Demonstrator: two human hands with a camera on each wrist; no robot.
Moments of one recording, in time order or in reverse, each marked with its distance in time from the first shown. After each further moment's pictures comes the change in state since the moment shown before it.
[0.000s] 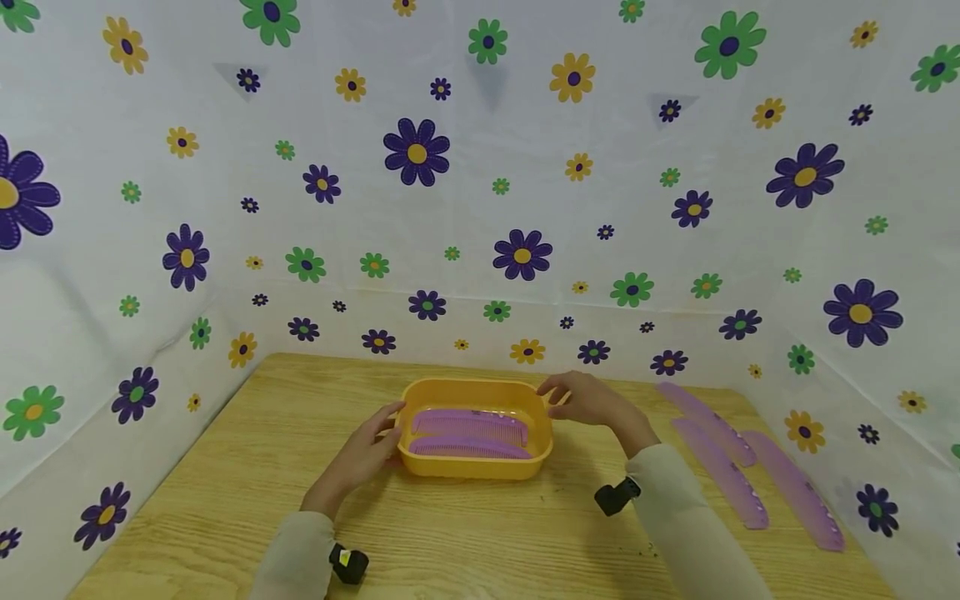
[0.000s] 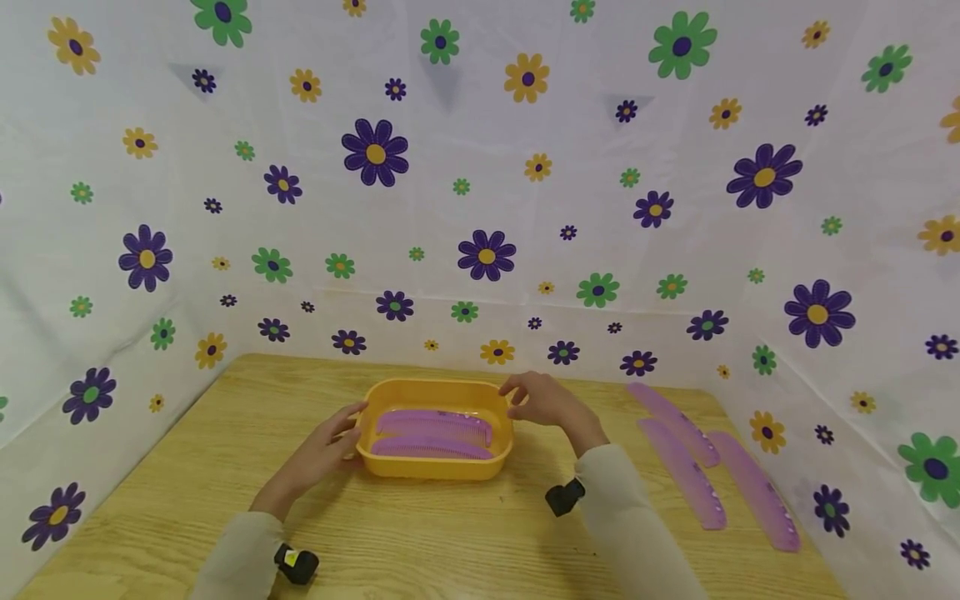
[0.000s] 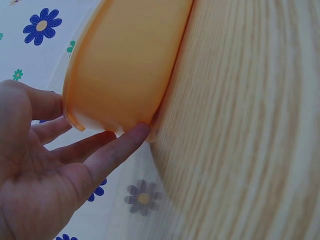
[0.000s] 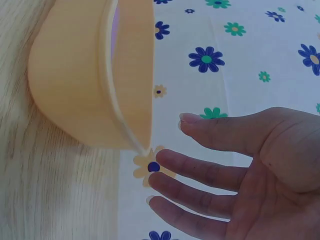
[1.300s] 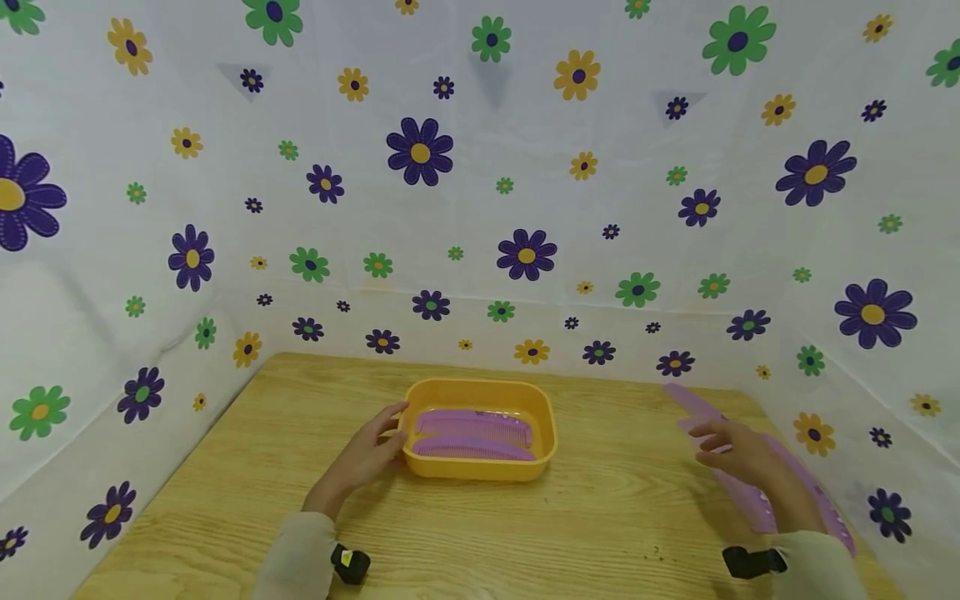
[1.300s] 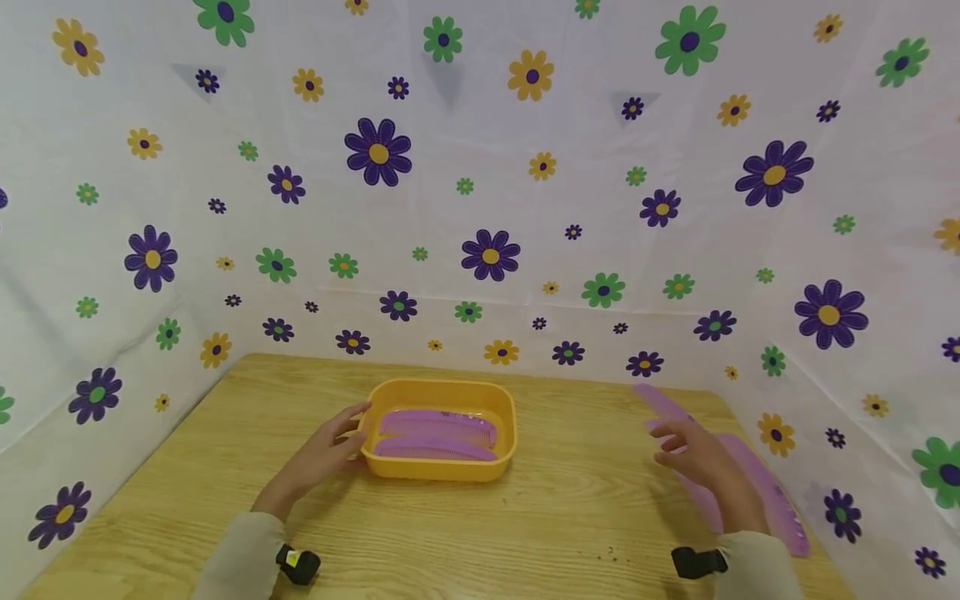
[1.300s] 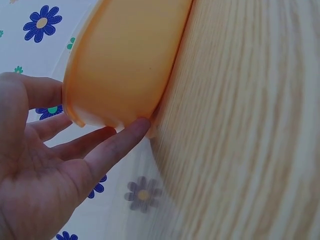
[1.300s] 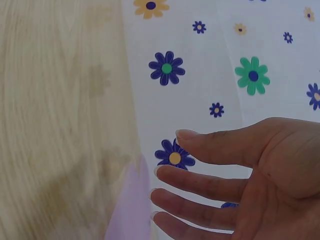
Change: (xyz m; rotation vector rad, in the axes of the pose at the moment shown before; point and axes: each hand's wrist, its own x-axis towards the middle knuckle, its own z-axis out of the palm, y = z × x) left_hand -0.002 0.000 -0.003 -0.055 -0.034 0.021; right_hand -0.132 0.149 -0.032 0.015 0.226 0.073
